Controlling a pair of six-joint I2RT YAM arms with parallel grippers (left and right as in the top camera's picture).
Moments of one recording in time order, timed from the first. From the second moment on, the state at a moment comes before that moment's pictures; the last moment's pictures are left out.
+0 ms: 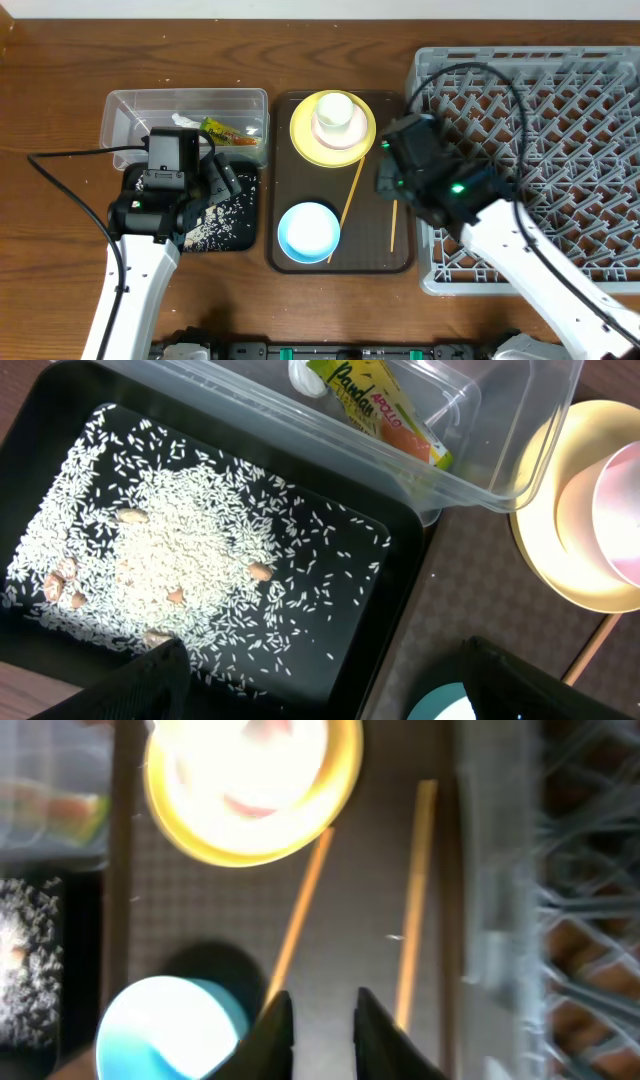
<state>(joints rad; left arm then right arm) -0.07 1.16 0.99 -0.87 -0.08 -0.51 0.64 1.44 1.18 -0.76 0.13 0.67</state>
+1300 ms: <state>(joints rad) -0.07 1.16 0.99 -0.86 -0.08 -0.51 0.78 1.94 1.18 -0.60 0.26 0.92</state>
